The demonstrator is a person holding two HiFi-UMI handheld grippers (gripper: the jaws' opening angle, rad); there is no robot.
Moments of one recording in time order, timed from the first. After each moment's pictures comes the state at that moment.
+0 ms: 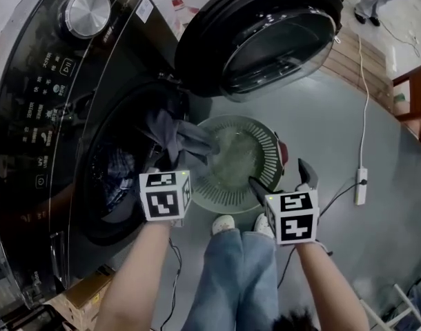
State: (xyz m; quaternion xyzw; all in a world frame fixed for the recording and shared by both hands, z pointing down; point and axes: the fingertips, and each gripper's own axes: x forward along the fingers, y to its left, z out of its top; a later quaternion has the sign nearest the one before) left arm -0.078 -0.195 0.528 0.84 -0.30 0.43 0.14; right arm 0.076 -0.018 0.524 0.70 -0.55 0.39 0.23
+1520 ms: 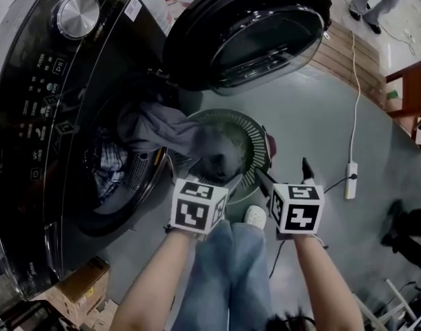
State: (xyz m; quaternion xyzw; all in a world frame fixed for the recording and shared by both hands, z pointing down) left arm 0.002 -0.056 0.531 0.86 -0.12 0.44 0.23; right arm 0.116 0.018 0.521 0.73 -0.49 0.43 0.21
